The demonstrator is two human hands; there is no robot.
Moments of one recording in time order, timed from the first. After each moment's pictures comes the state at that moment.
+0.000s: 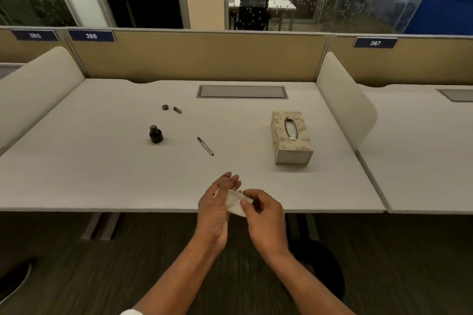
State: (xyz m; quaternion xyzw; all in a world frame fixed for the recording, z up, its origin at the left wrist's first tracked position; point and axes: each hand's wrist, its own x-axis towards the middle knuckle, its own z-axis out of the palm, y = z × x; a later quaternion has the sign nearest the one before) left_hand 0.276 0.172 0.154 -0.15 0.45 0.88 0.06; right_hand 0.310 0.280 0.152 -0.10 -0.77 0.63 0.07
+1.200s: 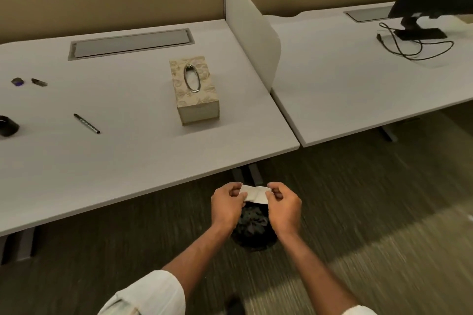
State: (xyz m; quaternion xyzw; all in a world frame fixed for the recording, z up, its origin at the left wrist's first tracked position) left_hand 0.302 0.402 0.001 -0.04 0.80 0.55 0.22; right_hand 0.367 0.524 -0.006 -0.38 -0.79 0.47 0.14
